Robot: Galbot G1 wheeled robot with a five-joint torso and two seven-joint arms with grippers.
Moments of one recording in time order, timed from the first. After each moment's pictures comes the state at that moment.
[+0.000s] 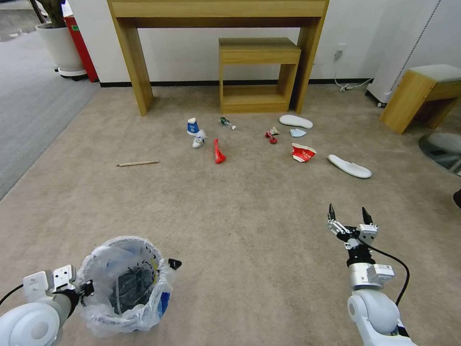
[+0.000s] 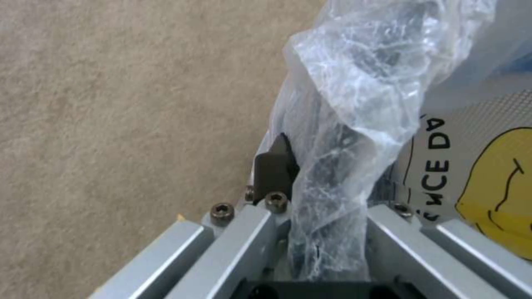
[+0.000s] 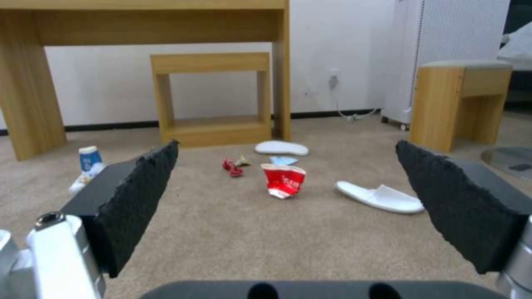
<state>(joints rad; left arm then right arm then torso) 1.69 -1.01 -0.87 -2.13 -1.14 0.74 -0.59 -1.38 1.28 0.62 1.73 0.32 0.32 0.07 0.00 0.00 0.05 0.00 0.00</state>
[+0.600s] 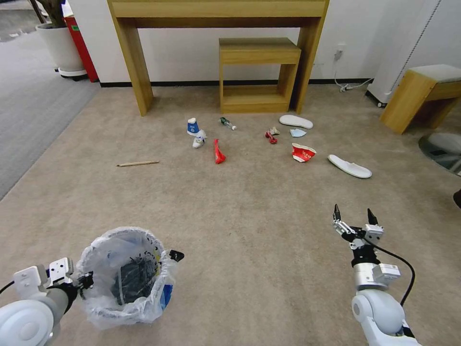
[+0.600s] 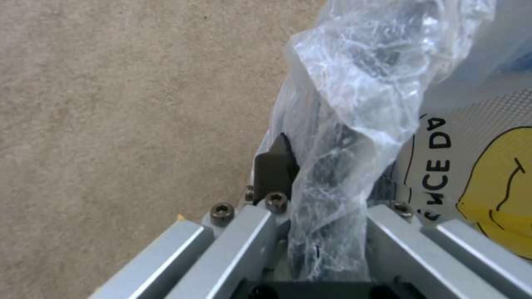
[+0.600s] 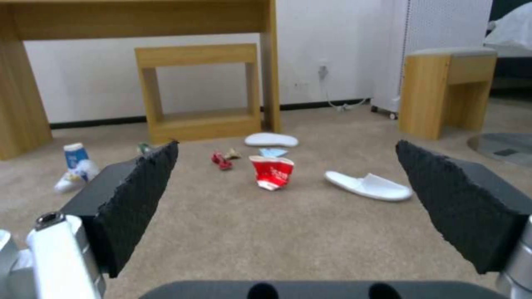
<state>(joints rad) 1.71 -0.96 -0.93 -2.20 -1.31 0.74 -0.69 -1.38 1.25 0.63 1.71 0.37 0.30 0.09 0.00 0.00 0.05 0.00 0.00</state>
